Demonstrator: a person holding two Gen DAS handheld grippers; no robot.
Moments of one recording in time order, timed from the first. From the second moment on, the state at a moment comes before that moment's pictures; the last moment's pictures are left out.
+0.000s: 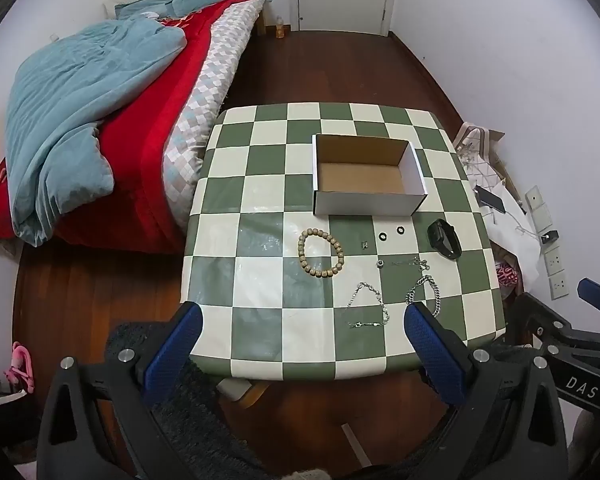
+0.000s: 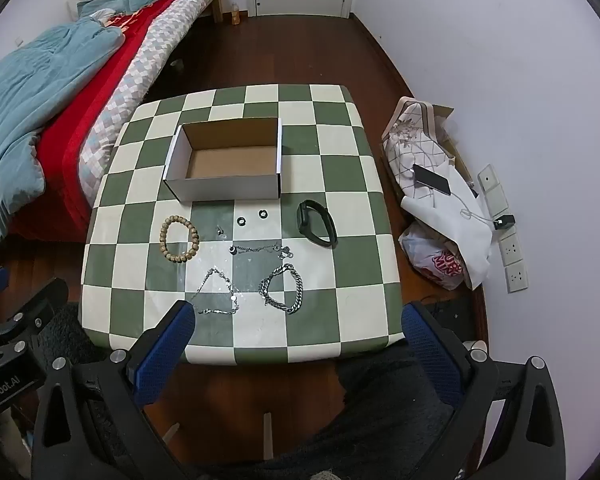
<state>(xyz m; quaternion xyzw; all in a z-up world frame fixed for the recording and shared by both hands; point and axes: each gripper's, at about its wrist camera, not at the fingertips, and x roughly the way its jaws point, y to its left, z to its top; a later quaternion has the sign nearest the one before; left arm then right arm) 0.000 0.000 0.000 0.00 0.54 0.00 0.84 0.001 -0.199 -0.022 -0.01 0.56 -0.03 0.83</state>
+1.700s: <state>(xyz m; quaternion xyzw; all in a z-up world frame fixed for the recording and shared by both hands) -0.003 0.009 0.023 -0.01 0.53 0.01 0.85 0.002 -0.192 -0.013 -0.02 0.55 -0.03 0.83</state>
